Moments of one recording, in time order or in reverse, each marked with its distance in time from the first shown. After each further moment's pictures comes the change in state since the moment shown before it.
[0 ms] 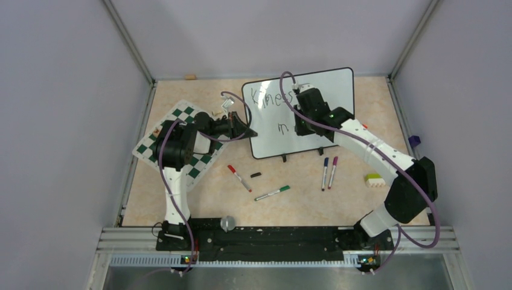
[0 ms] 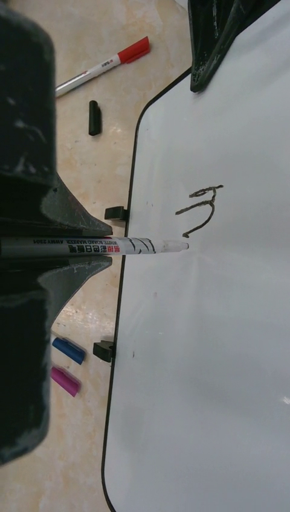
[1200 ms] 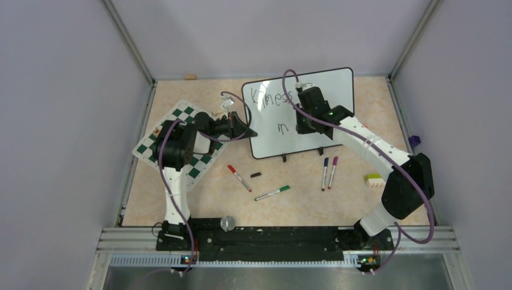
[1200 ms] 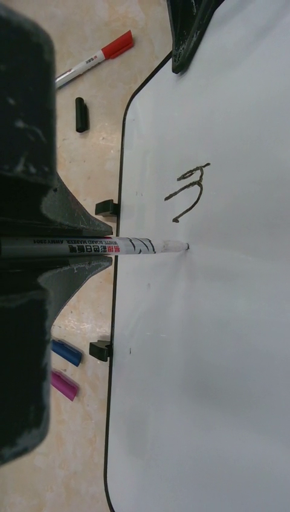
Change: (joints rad) left arm 0.002 0.000 0.000 -0.001 0.000 0.000; right arm -0.037 0.037 -0.006 0.017 -0.012 0.037
